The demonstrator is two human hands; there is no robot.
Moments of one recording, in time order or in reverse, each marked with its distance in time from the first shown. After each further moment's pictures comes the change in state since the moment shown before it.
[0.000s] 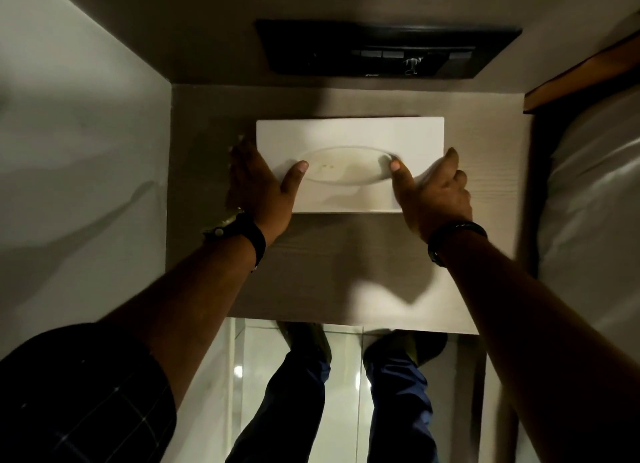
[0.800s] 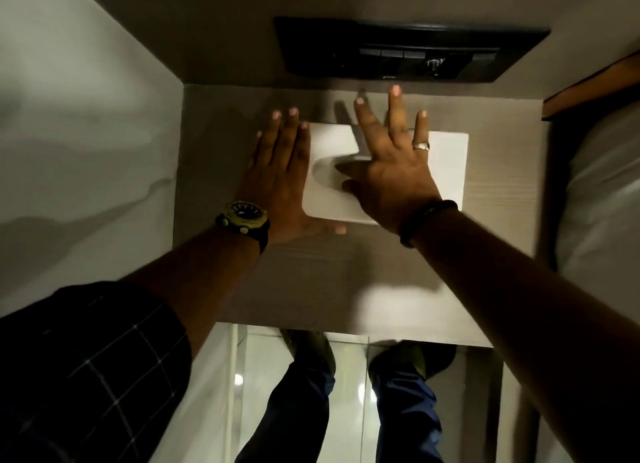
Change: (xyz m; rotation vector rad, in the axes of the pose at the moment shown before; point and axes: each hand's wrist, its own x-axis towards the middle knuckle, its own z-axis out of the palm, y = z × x) left_hand 0.014 -0.006 -0.012 0.616 -0.118 0.611; right_hand 0.003 -0.064 0.000 -0.481 -0.102 -0.875
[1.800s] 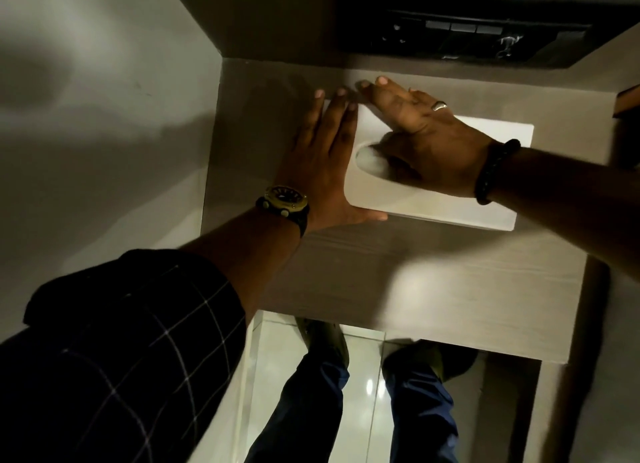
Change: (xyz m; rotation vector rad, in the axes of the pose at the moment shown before) left_hand 0.006 -0.002 0.010 -0.102 0.129 0.030; right_hand 0.038 0.026 0.003 0.150 -0.029 -0.529
